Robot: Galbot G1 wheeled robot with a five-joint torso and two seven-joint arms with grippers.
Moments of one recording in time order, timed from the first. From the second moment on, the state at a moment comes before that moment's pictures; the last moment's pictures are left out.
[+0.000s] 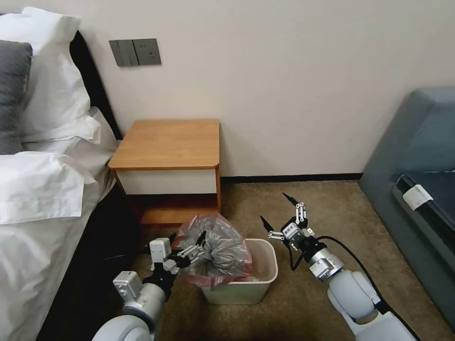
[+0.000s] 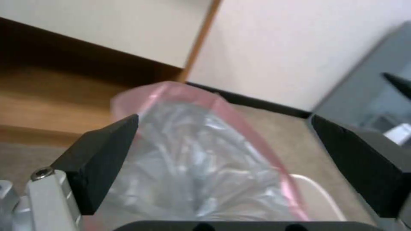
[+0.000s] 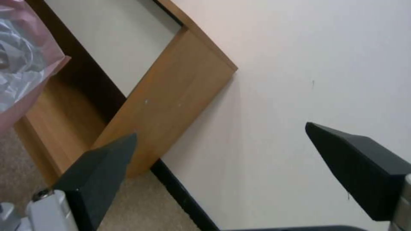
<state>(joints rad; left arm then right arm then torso) 1.71 -1.38 -0.46 -2.26 -0.54 0.31 0.05 -1.35 1.13 0.35 1.85 -0.39 0.28 -0.11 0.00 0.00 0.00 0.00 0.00</state>
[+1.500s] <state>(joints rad) 1.56 -1.39 -0.48 -2.01 -0.49 0.54 0.00 -1.41 1.11 0.40 1.89 -0.39 0.29 -0.08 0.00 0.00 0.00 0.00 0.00</state>
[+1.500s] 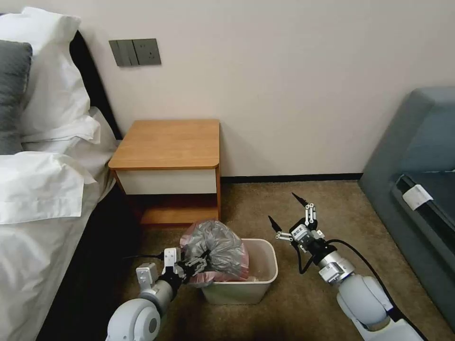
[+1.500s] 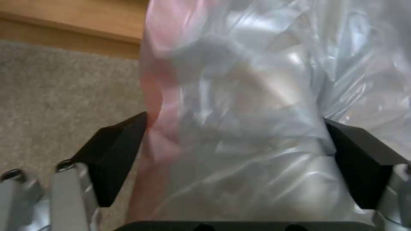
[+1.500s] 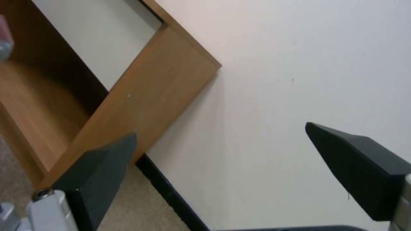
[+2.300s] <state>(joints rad) 1.57 -1.41 -0.46 -2.02 -0.43 0.55 0.01 -1.40 1.11 0.40 1.90 -0.39 0.28 -0.08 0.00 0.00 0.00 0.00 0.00</state>
